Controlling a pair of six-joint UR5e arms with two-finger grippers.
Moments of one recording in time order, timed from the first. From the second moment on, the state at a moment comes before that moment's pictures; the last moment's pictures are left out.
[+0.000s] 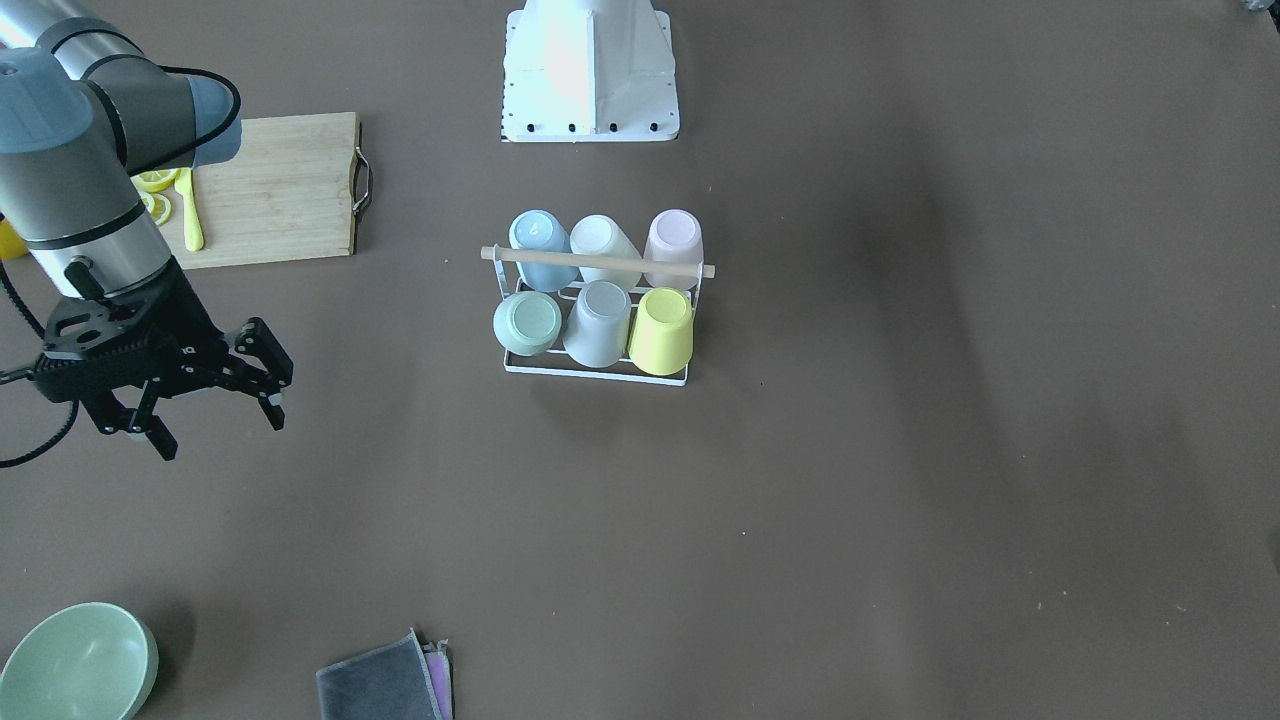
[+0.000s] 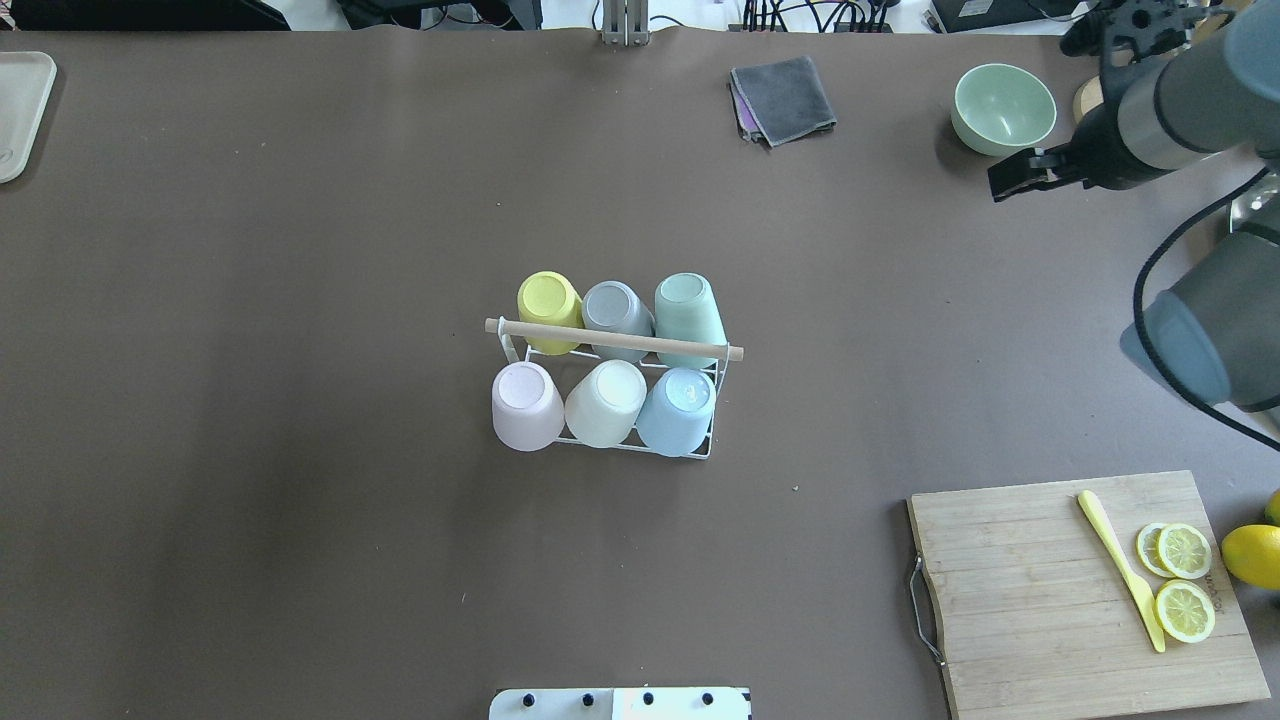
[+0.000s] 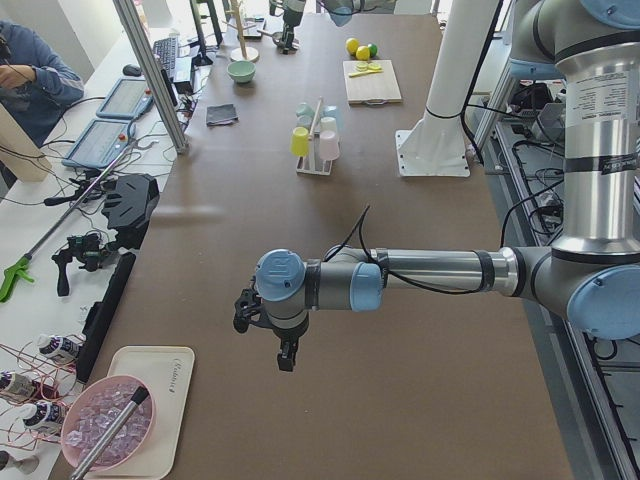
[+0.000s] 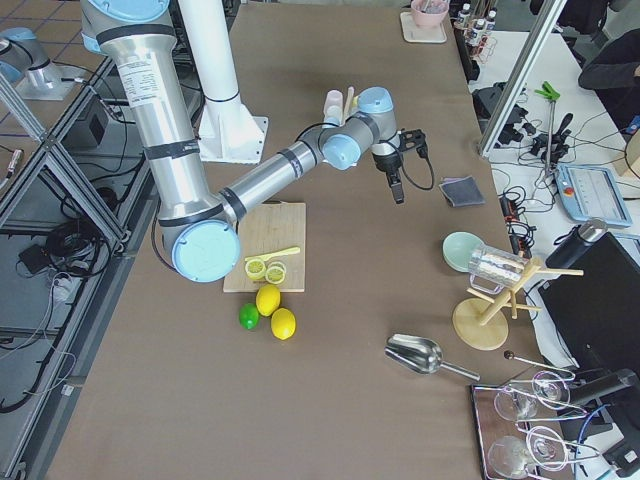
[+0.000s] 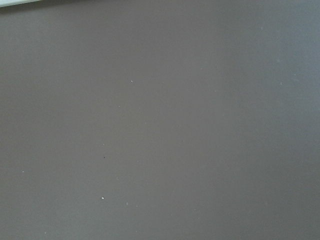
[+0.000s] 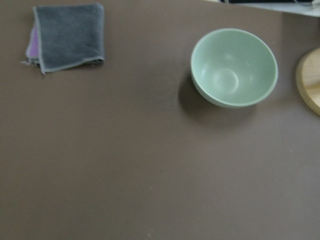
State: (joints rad) left arm -1.59 -1.48 -1.66 -1.56 -2.36 0.12; right arm 1.06 -1.34 1.90 -1.48 2.02 0.70
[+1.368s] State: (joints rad) left arm -1.61 -1.46 -1.67 -1.55 -2.37 0.13; right arm 1.52 -1.68 1.69 -1.61 2.35 -0.06
